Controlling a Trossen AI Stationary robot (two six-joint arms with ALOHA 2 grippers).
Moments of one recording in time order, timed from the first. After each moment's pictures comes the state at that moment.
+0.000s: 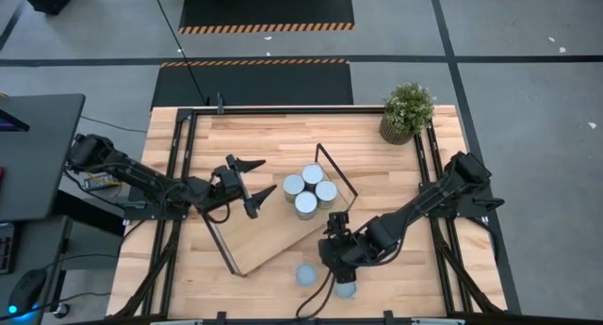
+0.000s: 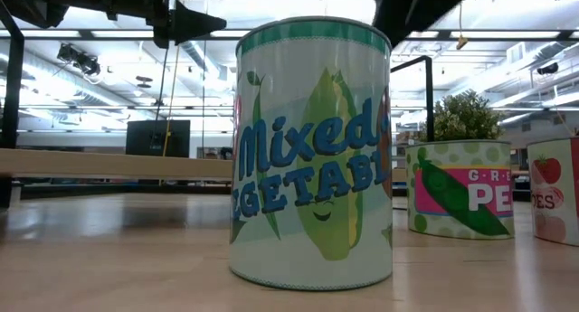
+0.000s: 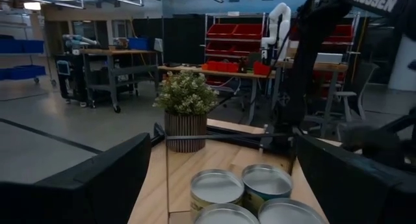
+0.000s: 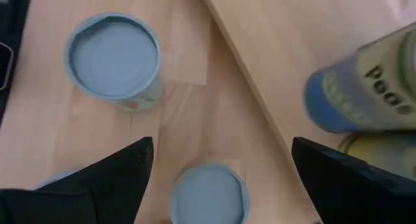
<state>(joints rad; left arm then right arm) -0.32 1.17 0.42 0.88 -0.76 0.01 0.55 1.83 1.47 -0.80 0.35 0.37</state>
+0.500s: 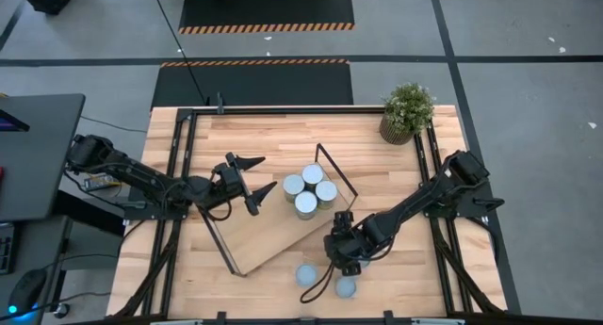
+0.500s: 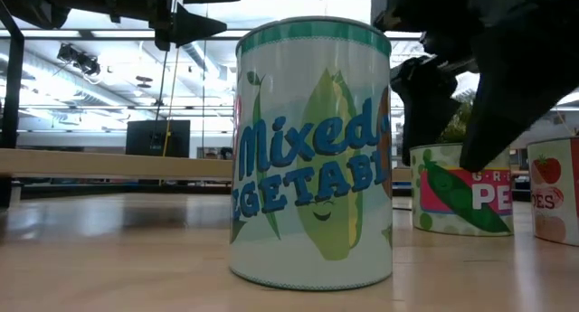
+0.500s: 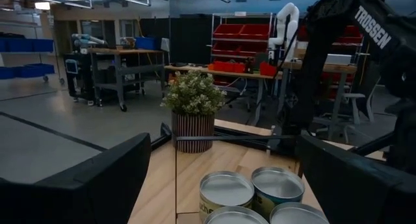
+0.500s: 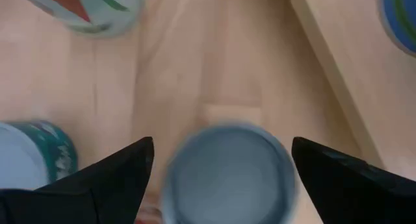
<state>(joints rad) -0.30 1.17 0.42 0.88 -0.76 0.01 0.50 1.83 1.21 -0.63 0.23 0.38</state>
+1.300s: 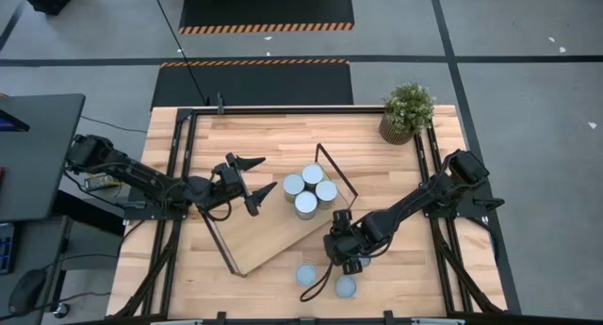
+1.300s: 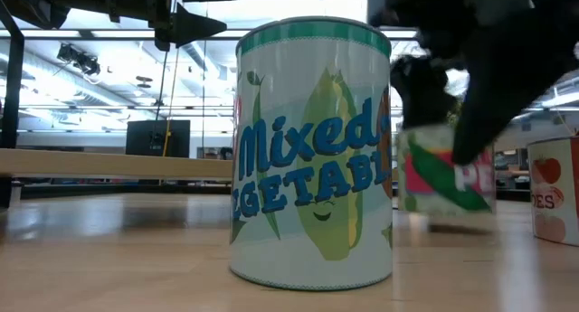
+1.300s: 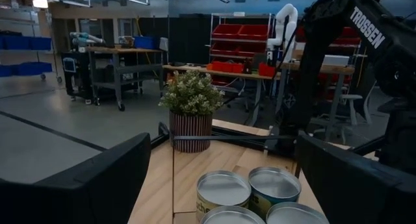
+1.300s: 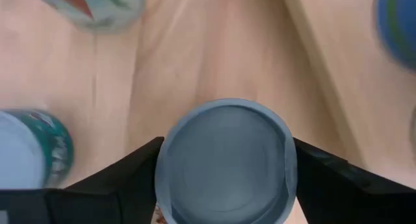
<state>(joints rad) -0.30 1.17 0.42 0.88 -0.76 -0.01 0.49 1.83 1.23 -0.66 0.21 0.31</state>
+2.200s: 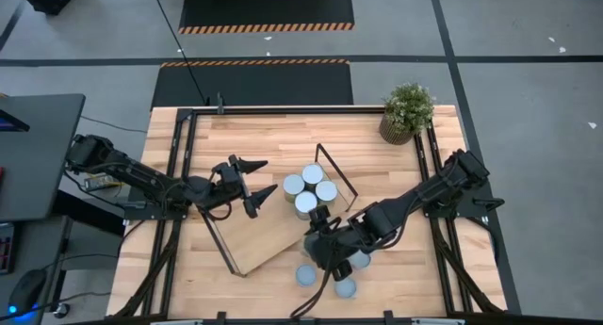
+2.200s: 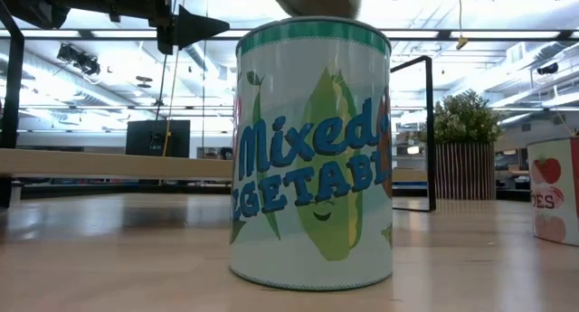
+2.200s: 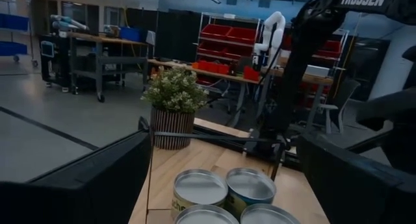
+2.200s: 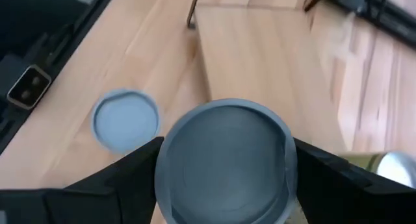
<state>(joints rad) -0.30 1.17 0.42 0.88 -0.71 -0.11 0.49 1.83 1.66 -0.78 0.29 -0.05</state>
